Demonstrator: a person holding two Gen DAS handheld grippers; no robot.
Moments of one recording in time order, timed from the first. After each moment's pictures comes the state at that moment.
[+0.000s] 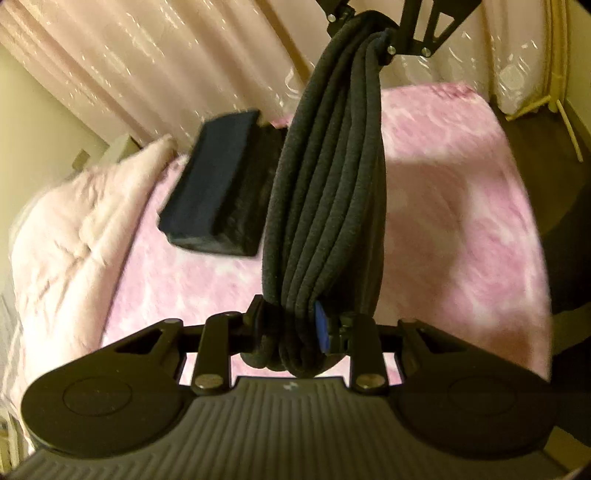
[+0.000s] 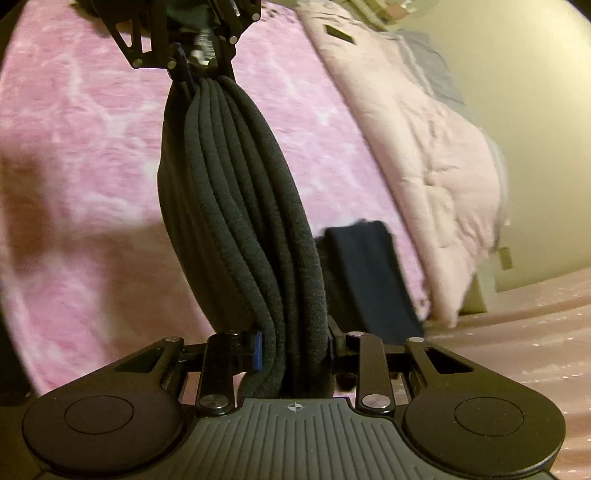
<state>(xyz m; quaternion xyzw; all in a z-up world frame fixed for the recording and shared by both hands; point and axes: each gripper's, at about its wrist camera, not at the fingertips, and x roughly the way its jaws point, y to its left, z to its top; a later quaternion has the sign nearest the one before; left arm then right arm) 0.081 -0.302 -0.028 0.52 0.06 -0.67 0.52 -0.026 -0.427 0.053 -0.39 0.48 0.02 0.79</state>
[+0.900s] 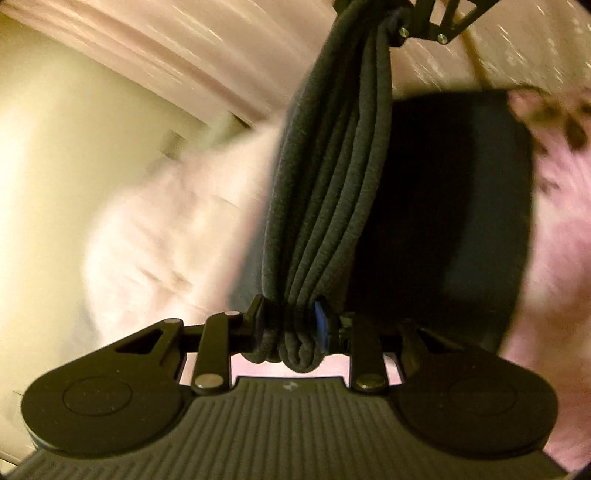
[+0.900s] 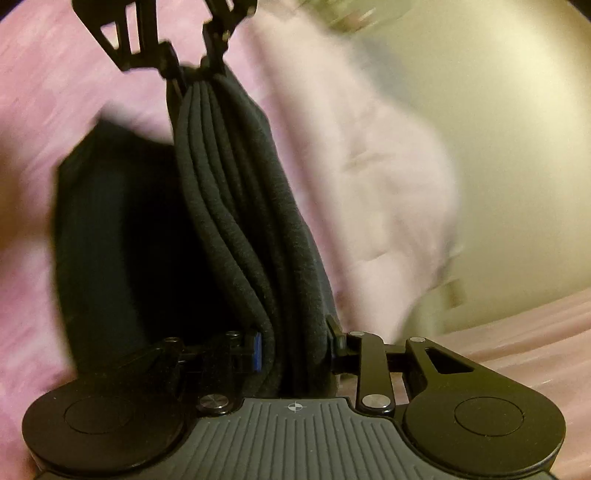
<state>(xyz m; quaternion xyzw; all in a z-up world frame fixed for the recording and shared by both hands) 0.142 -0.679 -0.132 0.56 0.03 -0.53 0.63 0.120 -0.750 -0.075 -0.47 0.38 0.00 0.79</state>
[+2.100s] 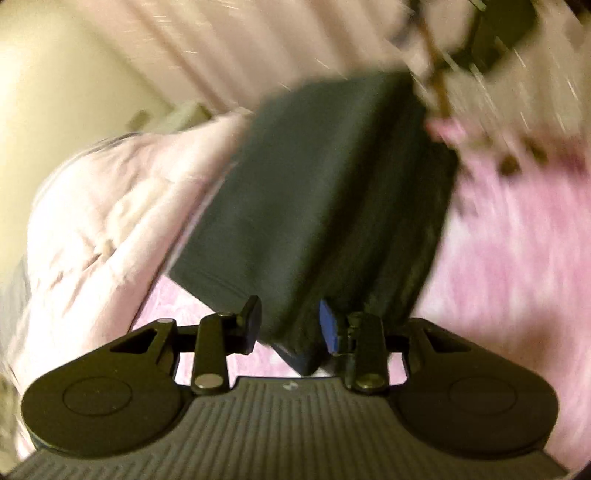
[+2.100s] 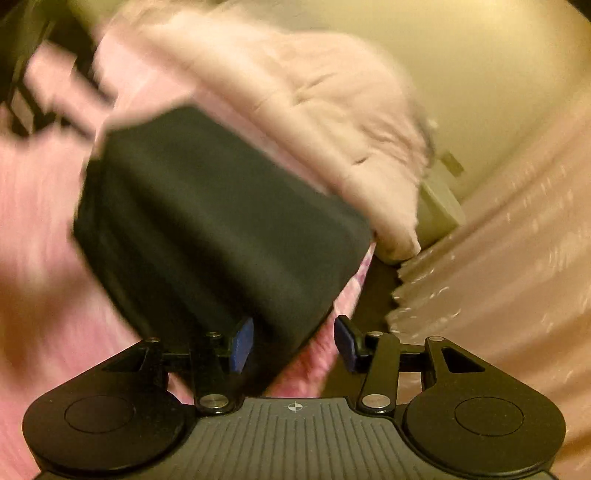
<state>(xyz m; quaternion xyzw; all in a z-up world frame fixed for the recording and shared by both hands) 0.117 -0.629 -0.129 0.46 0.11 -0.59 0.66 0.070 -0.764 -0.030 -0.18 0.41 -0.12 0.89</state>
